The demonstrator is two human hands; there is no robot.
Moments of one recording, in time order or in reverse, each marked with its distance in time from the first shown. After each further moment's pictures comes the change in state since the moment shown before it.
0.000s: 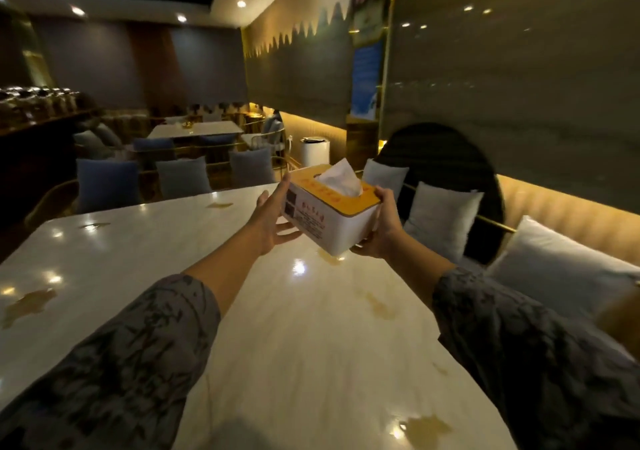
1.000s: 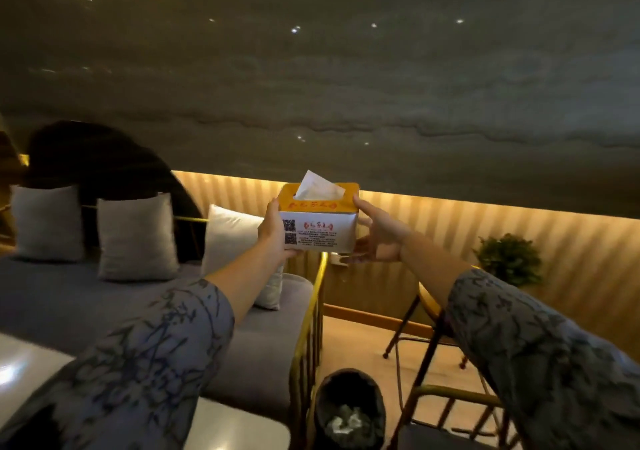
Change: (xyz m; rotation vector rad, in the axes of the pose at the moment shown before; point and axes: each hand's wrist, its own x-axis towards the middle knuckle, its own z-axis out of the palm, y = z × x) left_hand -0.053 -0.175 0.769 0.018 -0.657 -0.346; right_hand -0.209 -0.249 -0.678 -0.071 0.525 -0.105
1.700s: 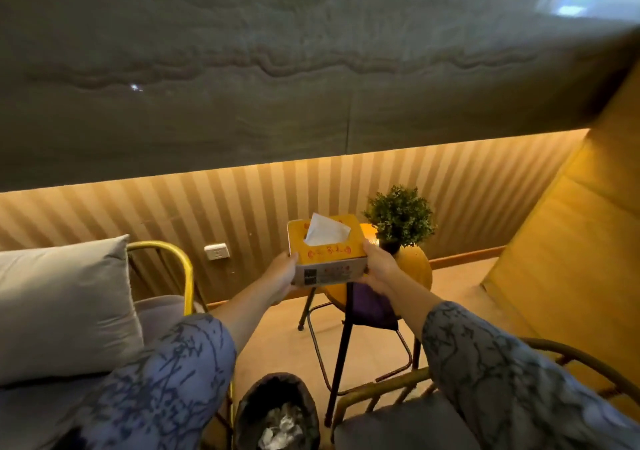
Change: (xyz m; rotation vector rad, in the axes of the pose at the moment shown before) left_hand 0.209 -0.200 0.251 0.502 -0.533 -0.323; right_hand 0.104 0.095 -0.286 0.358 0.807 -0.038
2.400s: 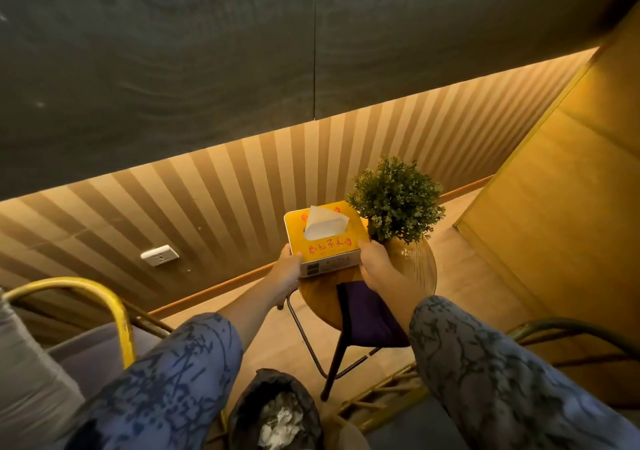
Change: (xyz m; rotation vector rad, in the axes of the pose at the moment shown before) left_hand 0.194 0.001 0.034 0.163 -0.205 -0.142; right_hand 0.202 0.033 -0.017 0.092 0.312 0.150
